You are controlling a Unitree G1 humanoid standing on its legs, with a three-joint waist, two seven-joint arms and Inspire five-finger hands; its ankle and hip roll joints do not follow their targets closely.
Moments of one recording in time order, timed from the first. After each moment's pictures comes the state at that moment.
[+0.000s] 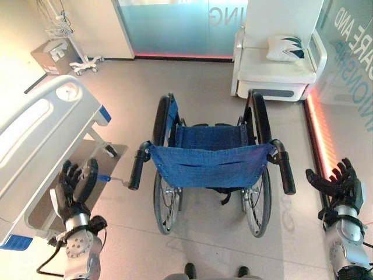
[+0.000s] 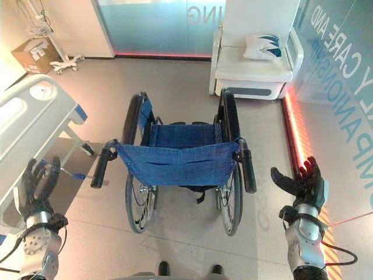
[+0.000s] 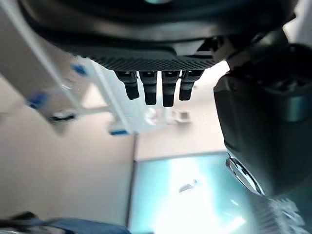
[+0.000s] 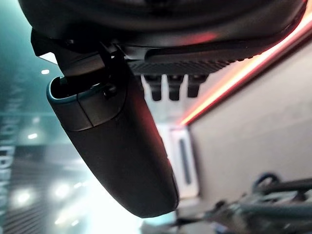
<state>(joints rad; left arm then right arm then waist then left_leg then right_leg) 0.10 0.45 0.14 0.33 -0.50 -0.43 0.32 0.03 -0.49 -0.19 0.36 0.56 -0.25 -0.22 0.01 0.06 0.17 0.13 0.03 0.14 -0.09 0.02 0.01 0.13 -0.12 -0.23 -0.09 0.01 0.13</state>
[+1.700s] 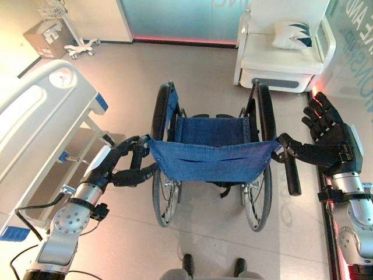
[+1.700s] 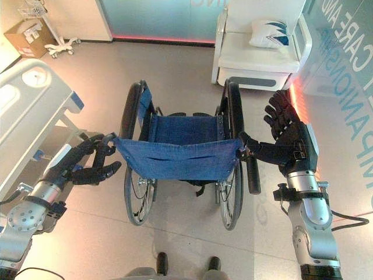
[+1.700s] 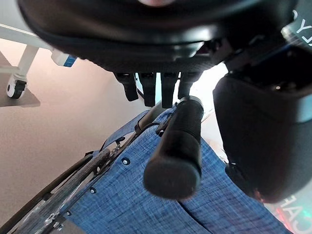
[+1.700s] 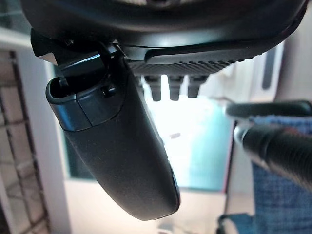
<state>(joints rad) 0.09 0.73 0.07 -0.04 0.01 -0.05 -0.10 0.05 -0.56 -0.21 -0.15 0.51 -0.16 0.07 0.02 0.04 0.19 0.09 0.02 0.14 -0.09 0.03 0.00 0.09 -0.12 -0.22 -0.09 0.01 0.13</state>
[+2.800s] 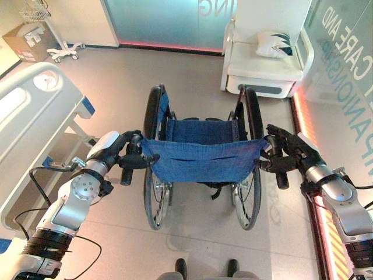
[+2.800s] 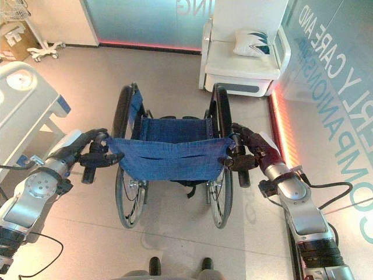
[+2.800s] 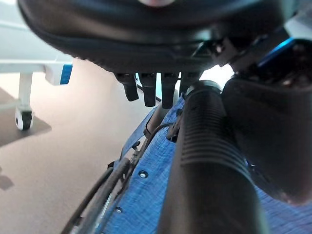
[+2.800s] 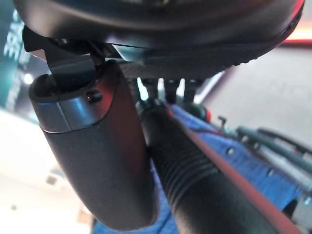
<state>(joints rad) -0.20 0.86 -0.14 0.08 0.20 0.21 -0.12 -0.16 -0.70 0.02 -0.07 0.07 0.25 0.18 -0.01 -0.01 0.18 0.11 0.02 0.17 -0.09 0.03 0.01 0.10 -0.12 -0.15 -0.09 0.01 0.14</state>
